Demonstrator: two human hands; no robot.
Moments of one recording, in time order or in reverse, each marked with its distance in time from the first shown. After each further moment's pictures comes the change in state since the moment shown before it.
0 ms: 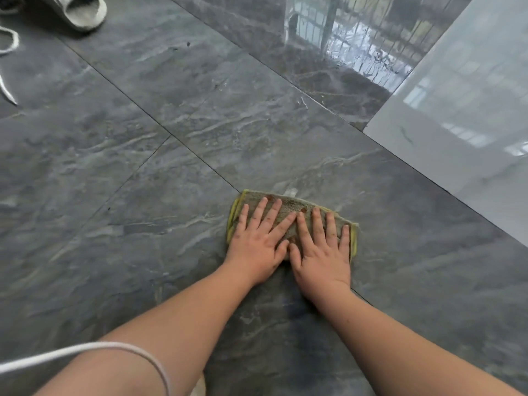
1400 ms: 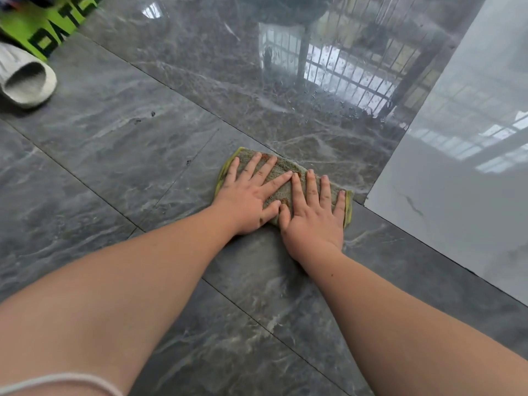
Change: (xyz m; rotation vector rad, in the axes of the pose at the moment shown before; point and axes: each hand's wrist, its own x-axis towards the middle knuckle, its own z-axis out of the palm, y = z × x) left_hand 0.257 -0.103 -0.096 0.115 0.048 0.181; right_hand 0.240 -0.011 -0.075 0.038 0.107 0.163
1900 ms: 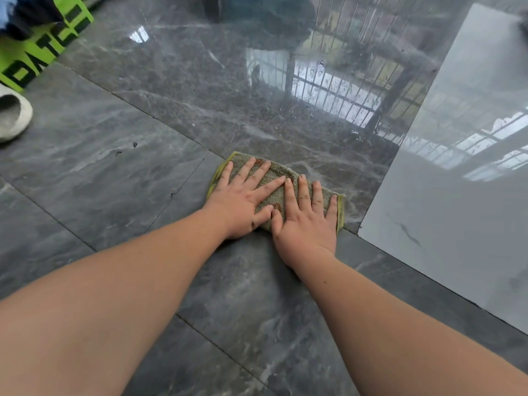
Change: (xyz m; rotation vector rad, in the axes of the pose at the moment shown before) left_hand 0.054 -0.023 -0.015 0.031 -0.004 0.060; right_hand 0.050 0.000 -0.012 0.022 0.004 0.021
